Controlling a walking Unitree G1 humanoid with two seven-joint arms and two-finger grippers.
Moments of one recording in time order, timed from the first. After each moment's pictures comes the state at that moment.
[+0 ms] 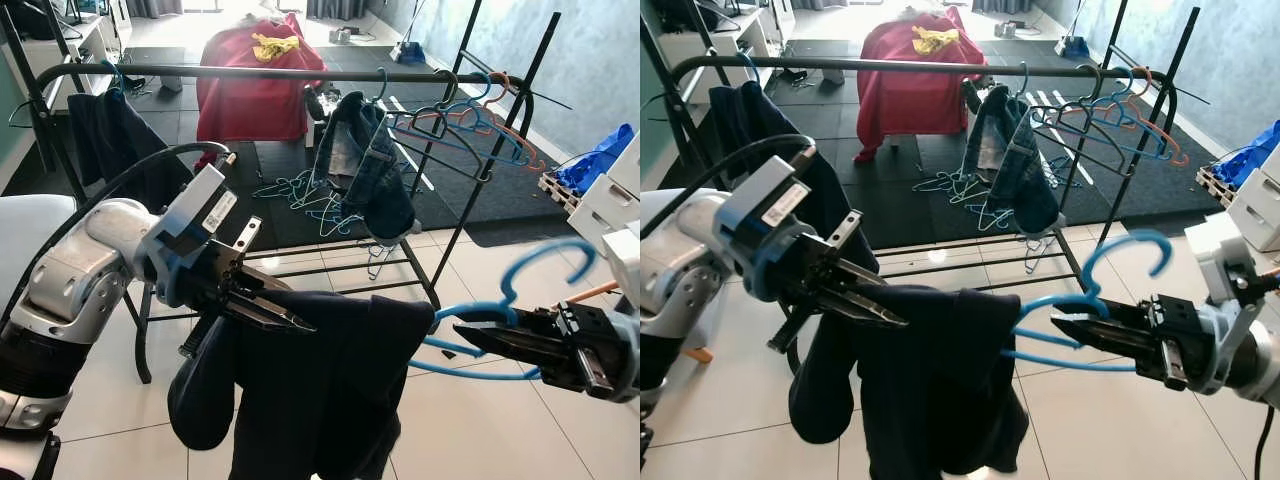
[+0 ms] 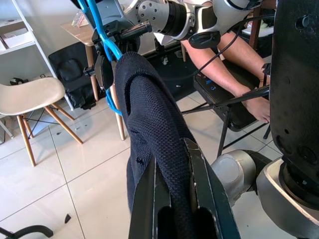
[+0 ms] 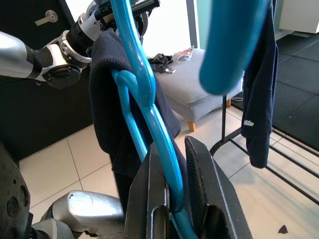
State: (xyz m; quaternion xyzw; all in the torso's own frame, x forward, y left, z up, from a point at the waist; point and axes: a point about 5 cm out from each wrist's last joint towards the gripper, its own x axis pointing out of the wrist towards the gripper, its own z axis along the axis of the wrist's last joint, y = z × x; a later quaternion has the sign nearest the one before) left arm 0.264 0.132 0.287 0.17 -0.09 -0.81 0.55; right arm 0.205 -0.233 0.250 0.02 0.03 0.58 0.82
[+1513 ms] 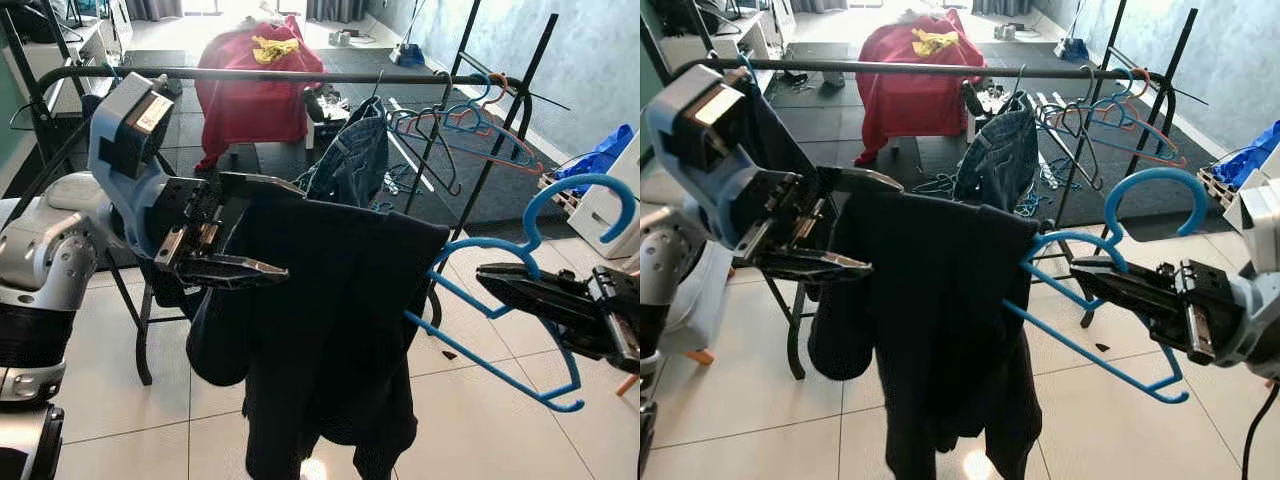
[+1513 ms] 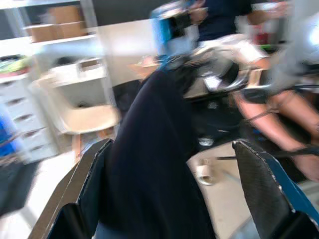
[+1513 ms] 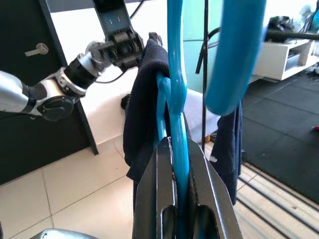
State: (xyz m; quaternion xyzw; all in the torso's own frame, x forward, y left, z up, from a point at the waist) left arm 0.291 0.170 0.304 0.07 -0.16 -0.72 0.68; right arm 0.206 -0.244 0.285 0.02 -0.07 0.55 0.83
